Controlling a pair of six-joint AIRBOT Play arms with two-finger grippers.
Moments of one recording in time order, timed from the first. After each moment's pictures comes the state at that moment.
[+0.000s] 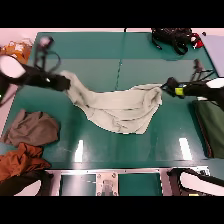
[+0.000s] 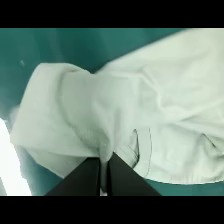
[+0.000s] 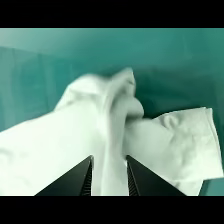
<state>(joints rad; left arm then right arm) -0.15 -1.18 1.16 1.16 -1.03 -1.33 -0.19 -1.33 0.98 -0.80 0.84 1.35</state>
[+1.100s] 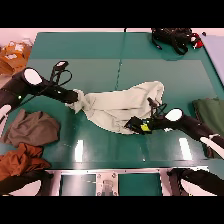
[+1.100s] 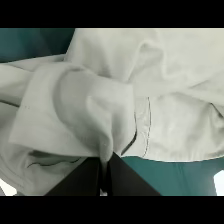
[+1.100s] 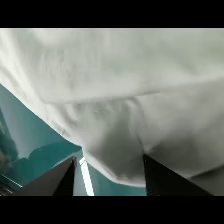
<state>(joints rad) -0.15 -1.29 1.09 1.10 -1.06 -1.26 0.32 -1.18 0.56 -0.69 0.80 1.55</state>
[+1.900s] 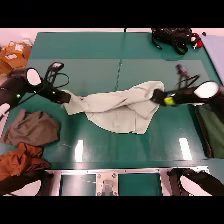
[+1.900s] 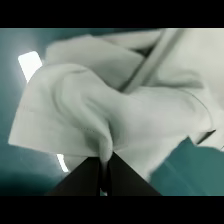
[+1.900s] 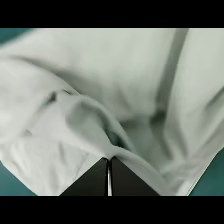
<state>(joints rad) -0.15 -1.28 1.14 1.41 -1.09 -1.39 0.04 -1.03 0.93 -1.11 0.96 1.68</state>
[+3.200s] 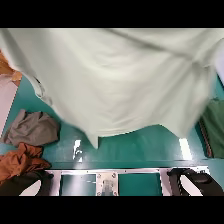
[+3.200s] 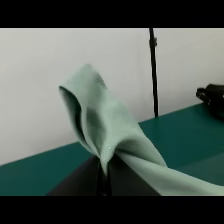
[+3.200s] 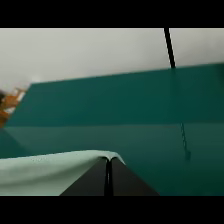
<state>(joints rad) -0.15 -1.06 1.91 1.43 -0.95 -1.33 -0.01 -0.81 1.47 -1.19 1.01 1.67</state>
